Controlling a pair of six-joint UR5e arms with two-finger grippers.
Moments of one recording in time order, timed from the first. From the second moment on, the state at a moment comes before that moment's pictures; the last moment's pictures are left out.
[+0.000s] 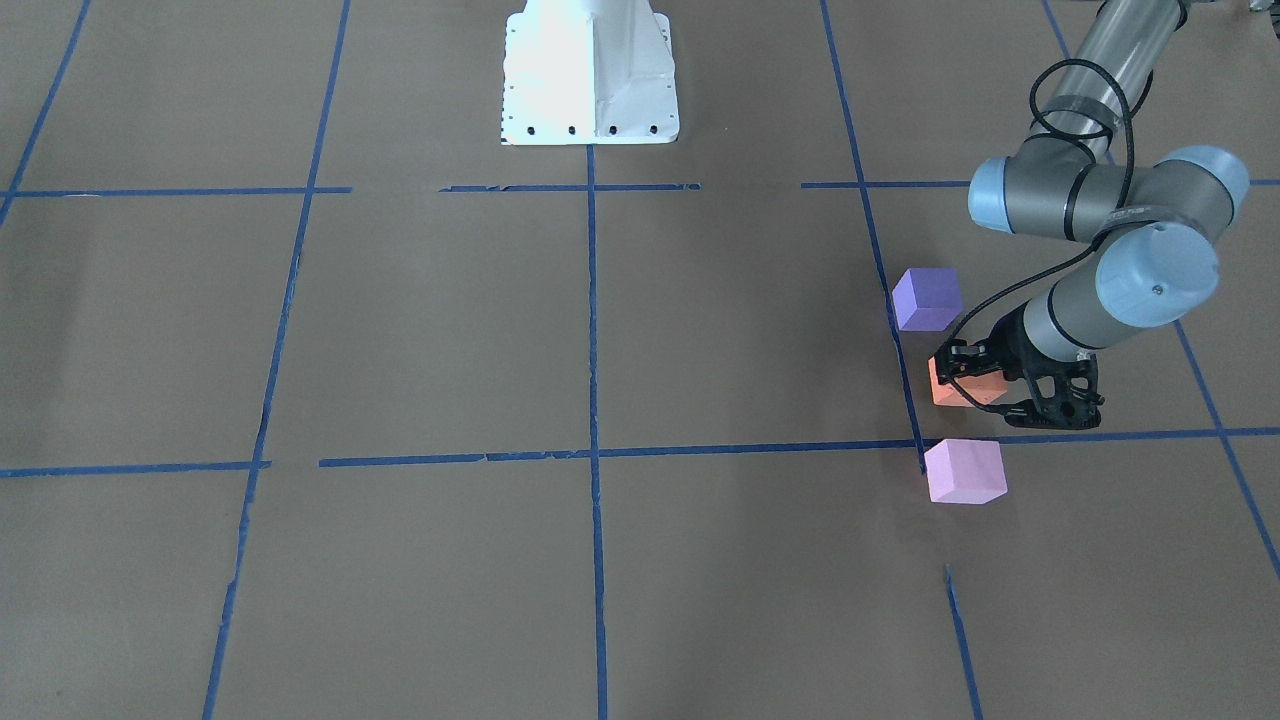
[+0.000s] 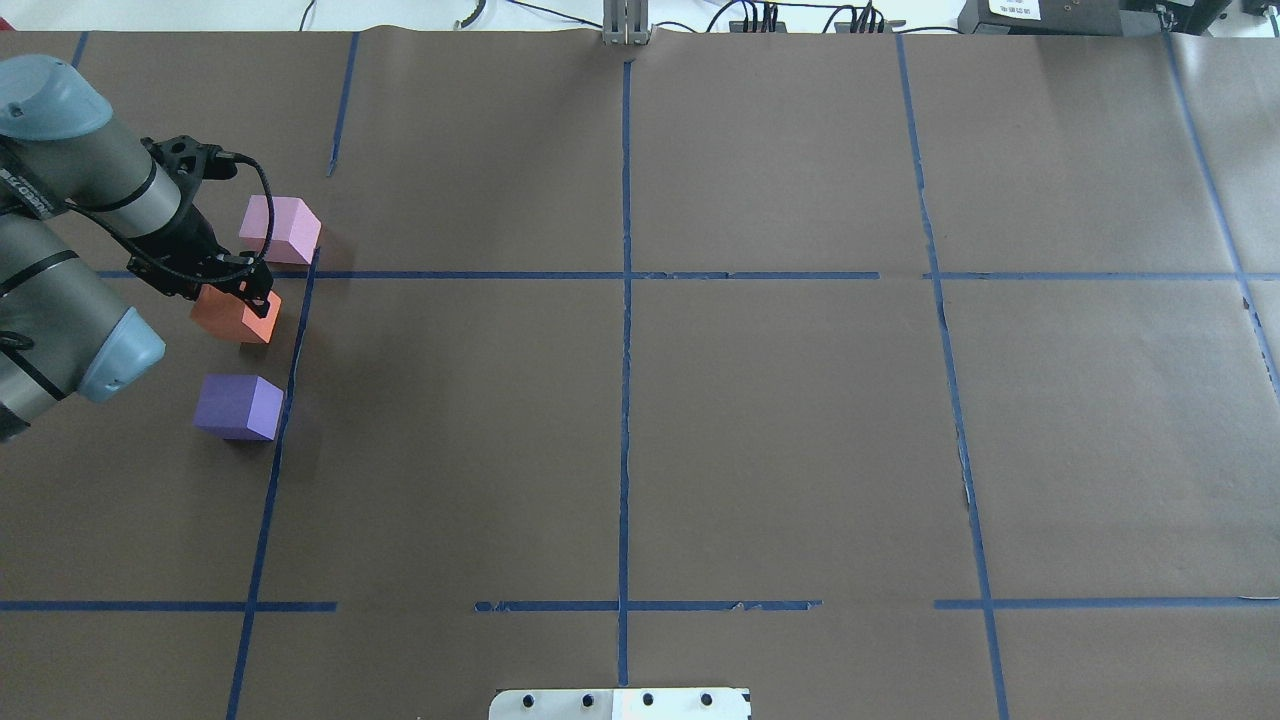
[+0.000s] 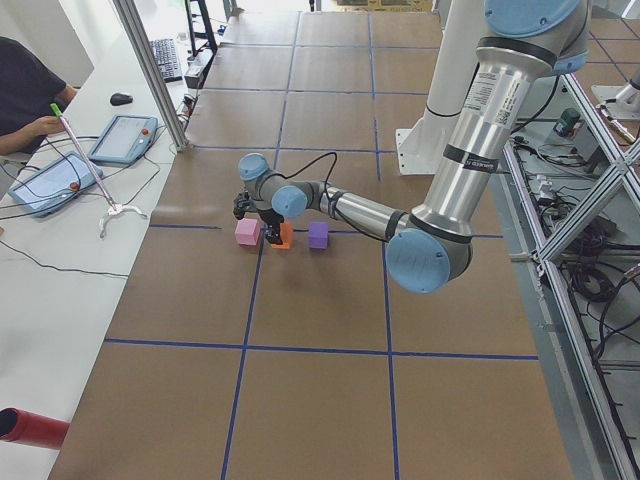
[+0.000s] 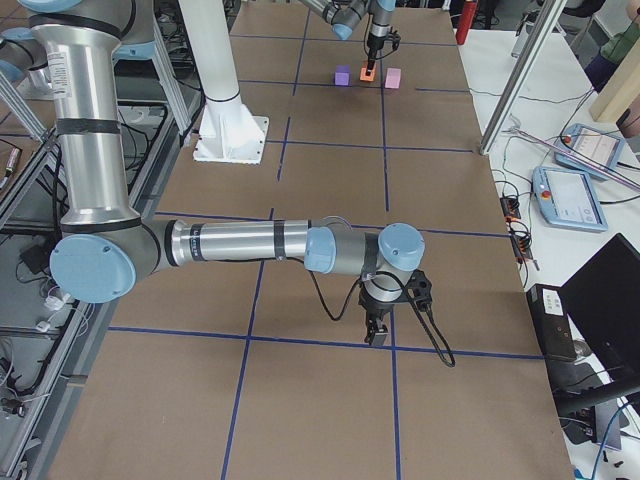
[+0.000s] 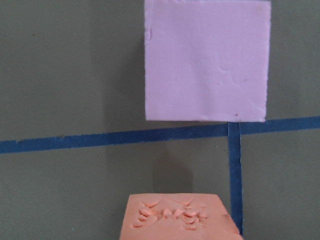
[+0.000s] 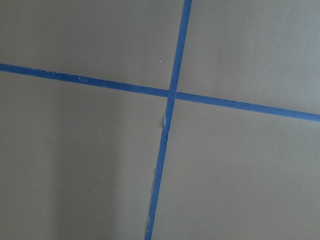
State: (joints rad) left arm -0.95 -1.92 -1.47 -1.78 -2.30 -0.67; right arm 1.52 -1.51 1.59 -1.72 2.29 -0.16
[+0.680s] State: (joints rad) left arm -0.95 -1.93 -1.45 -1.79 -2.32 -0.68; right arm 1.52 -1.51 1.59 -1.72 2.29 -0.16
